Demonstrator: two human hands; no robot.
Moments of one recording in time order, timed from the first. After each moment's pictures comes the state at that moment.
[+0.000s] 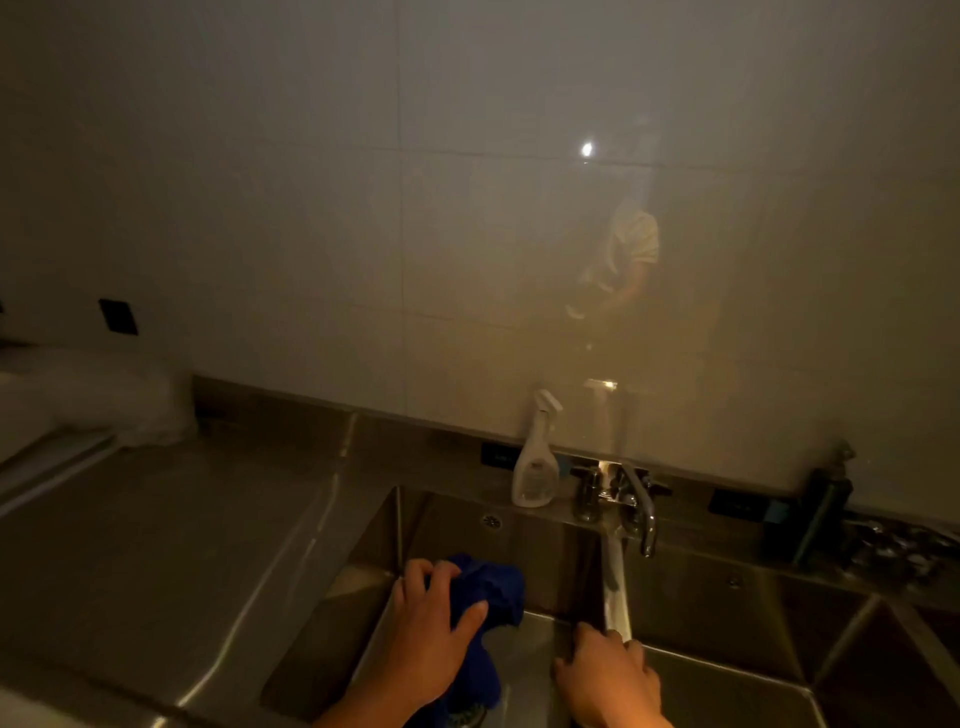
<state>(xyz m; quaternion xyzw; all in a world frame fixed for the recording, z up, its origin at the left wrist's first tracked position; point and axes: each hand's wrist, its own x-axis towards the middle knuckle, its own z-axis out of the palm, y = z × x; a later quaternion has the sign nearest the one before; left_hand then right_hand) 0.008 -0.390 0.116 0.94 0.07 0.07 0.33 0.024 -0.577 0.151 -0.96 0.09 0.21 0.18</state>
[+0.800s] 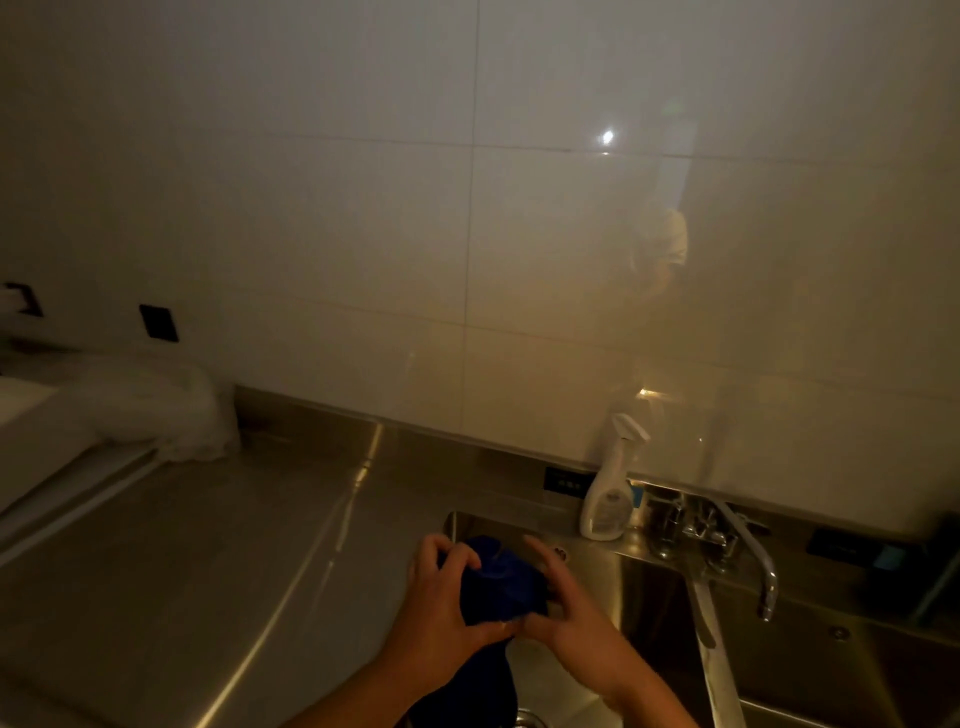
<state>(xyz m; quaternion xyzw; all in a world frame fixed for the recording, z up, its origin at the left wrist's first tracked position) 0.059 -0.267 0.137 0.90 -0.02 0.13 0.41 0.093 -0.442 0.160 -0.77 -0.16 0.21 0.58</state>
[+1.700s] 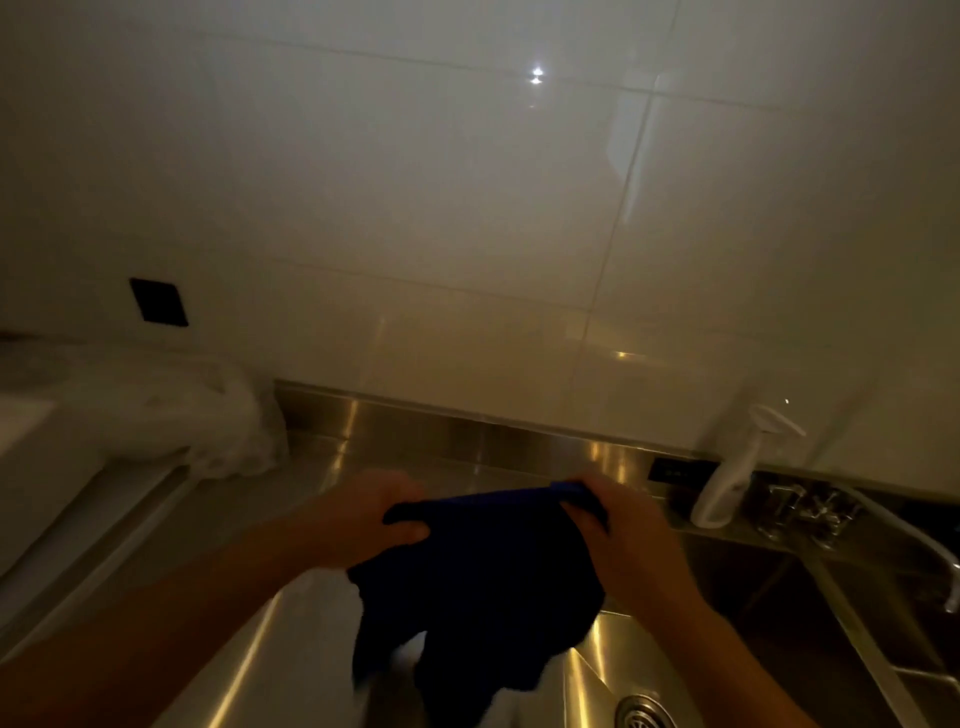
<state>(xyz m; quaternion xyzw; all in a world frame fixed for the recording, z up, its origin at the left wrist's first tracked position) 0.125 0.107 0.221 0.95 -0.21 -0.06 0.22 0.116 -0.169 0.224 -0.93 -0.16 -0.11 0.31</state>
